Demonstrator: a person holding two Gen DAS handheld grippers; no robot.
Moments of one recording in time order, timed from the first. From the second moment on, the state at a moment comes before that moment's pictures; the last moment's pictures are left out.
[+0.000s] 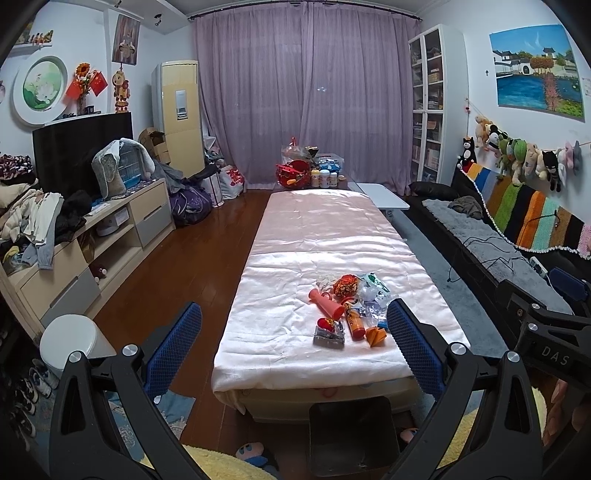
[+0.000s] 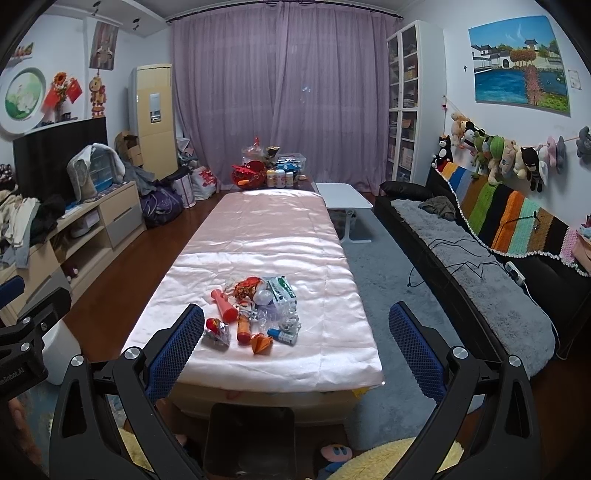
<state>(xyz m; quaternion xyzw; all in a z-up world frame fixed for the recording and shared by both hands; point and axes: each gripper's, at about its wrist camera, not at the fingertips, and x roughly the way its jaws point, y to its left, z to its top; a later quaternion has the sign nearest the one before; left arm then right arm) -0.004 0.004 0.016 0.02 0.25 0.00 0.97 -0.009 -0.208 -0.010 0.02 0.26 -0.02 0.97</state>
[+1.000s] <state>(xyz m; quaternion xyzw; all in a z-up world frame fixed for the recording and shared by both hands) -0.004 0.006 0.019 0.02 0.24 0.01 0.97 -0.007 -0.211 -0.001 0.02 0.25 -0.02 0.97</state>
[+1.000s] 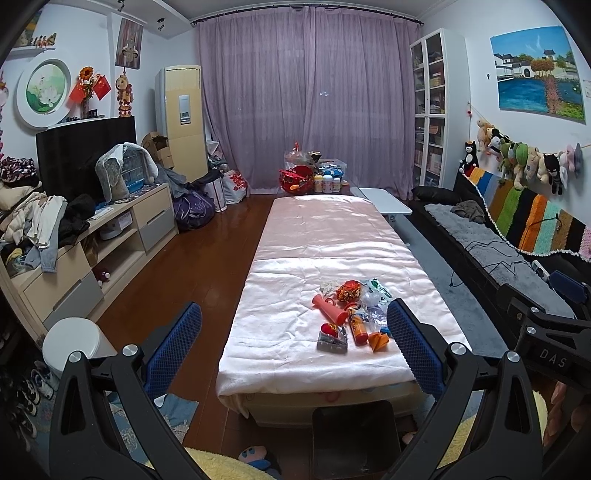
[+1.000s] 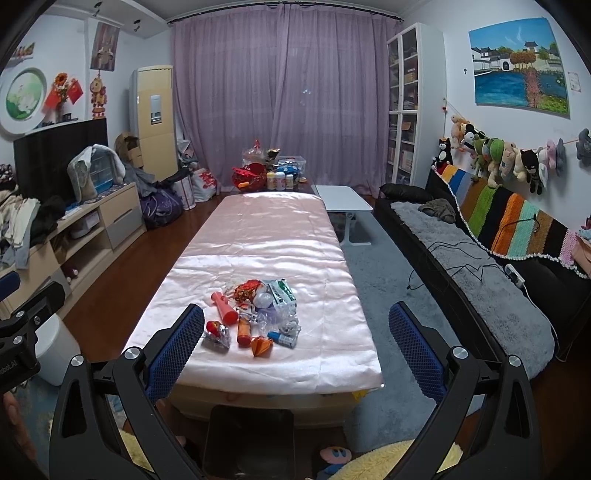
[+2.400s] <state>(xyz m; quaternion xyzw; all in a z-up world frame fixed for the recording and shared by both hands) 0.118 0.018 -0.109 0.02 0.38 0.00 0.93 0.103 -0.209 -0.125 0.04 0.37 0.03 0.93</state>
